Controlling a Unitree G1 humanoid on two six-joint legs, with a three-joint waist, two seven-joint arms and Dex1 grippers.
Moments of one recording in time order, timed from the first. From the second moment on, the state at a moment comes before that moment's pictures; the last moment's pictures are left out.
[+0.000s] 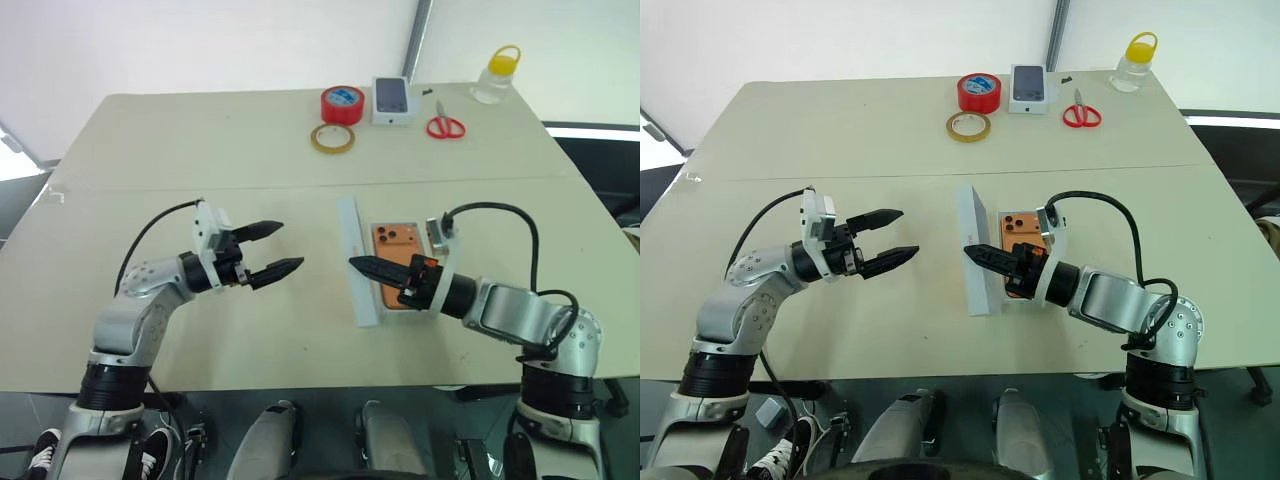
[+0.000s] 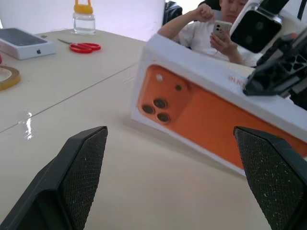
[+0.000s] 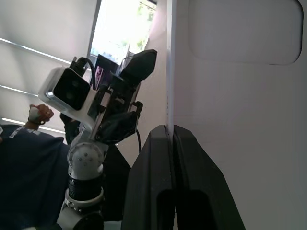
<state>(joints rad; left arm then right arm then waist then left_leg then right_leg) -0.31 0.49 0.03 -0.13 -0.55 0.37 -0.98 -0.31 -0.38 -0.24 -0.24 1.93 1.22 -0.36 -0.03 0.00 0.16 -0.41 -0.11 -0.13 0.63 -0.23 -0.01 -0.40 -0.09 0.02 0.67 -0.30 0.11</state>
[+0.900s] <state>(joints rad) -0.41 0.13 -0.17 0.14 -0.33 0.21 -0.78 -0.45 -0.53 -0.07 -0.01 1.89 1.02 -0.38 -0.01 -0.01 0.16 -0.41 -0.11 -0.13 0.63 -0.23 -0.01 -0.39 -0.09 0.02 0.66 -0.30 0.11</state>
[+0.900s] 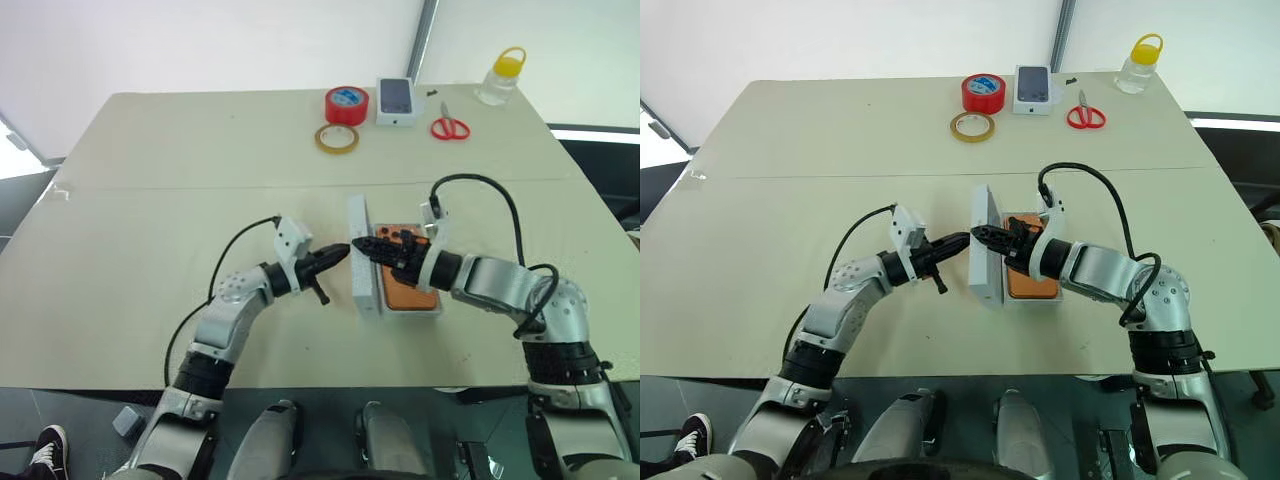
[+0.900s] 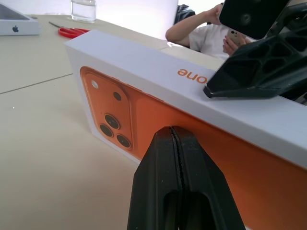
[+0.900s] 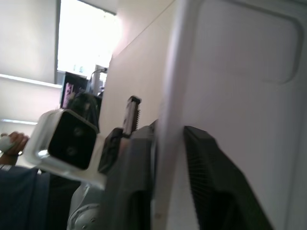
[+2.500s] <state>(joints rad) -0.34 0.18 -0.20 0.08 -0.30 0.42 -0.76 -0.21 -0.81 0.04 -0.07 0.23 0.12 0.73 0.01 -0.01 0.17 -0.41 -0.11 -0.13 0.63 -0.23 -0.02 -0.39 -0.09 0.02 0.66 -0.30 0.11</state>
